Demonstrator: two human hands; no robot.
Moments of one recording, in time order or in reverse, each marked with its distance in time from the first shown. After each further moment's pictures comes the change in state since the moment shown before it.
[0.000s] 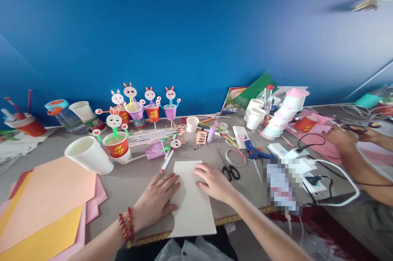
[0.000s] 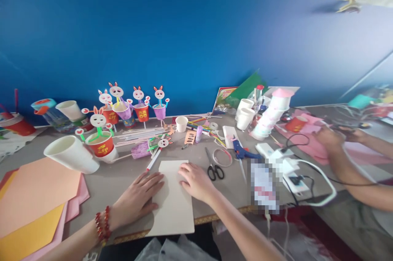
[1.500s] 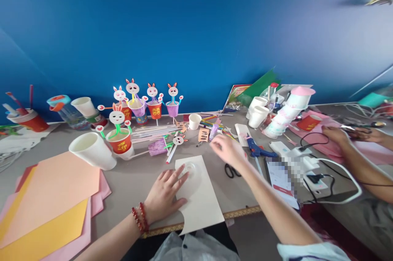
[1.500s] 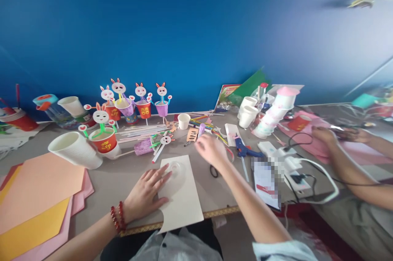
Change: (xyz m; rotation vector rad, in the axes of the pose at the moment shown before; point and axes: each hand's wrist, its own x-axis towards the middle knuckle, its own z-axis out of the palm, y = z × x) left_hand 0.011 0.013 0.010 0.004 0.076 -0.098; right_hand 0.036 0.038 -0.066 -0.187 0.281 0.173
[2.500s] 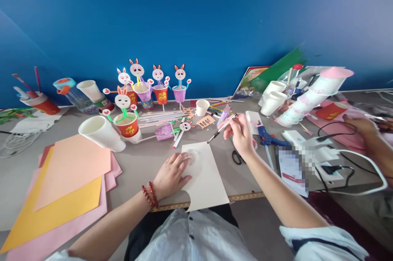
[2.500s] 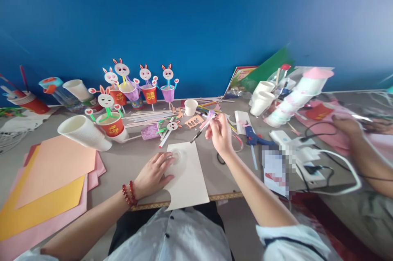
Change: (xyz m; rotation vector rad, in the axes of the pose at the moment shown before) left_hand 0.001 -0.005 0.006 -0.081 0.035 -0.035; right_hand 0.011 -0.015 0.012 1.006 0.336 0.230
